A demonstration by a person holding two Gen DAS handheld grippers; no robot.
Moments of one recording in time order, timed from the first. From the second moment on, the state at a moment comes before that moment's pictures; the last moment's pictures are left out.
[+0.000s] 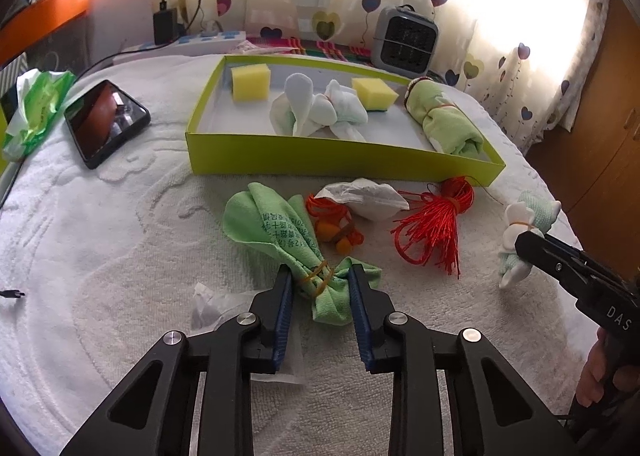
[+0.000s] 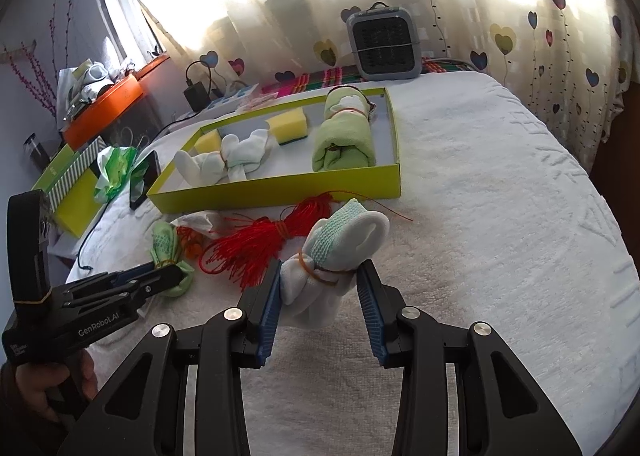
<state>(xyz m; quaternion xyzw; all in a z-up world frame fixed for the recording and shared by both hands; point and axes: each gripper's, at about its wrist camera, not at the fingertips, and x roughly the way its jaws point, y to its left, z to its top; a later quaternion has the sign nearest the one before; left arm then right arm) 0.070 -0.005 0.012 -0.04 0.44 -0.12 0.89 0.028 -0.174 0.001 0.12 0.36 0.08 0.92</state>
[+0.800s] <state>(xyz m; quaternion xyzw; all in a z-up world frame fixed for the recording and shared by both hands) 0.057 -0.004 0.033 -0.04 0.41 -0.14 0.90 0.026 -0.164 0.007 0.11 0.35 0.09 0.92</state>
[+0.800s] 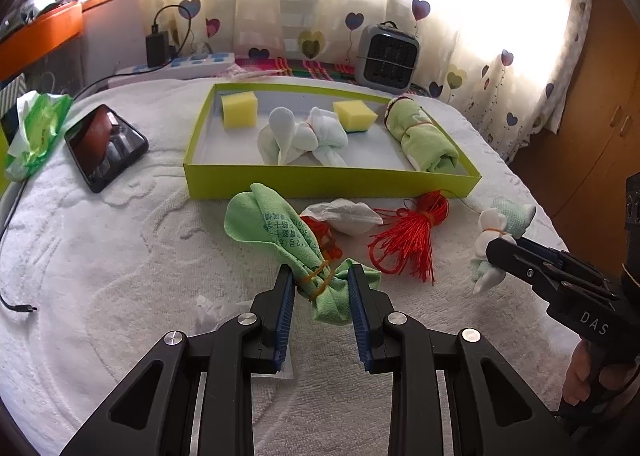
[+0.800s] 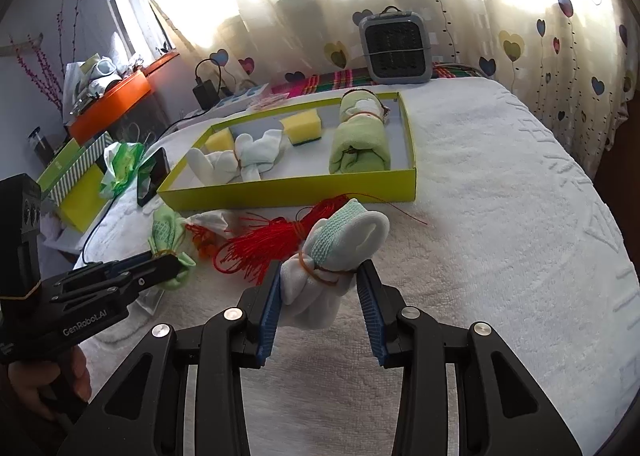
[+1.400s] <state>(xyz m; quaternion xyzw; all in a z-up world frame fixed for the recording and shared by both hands) 0.055 0.017 0.059 -0.05 0.38 -0.13 0.91 0.031 -0.150 0.025 0.10 0.34 0.09 0.93</state>
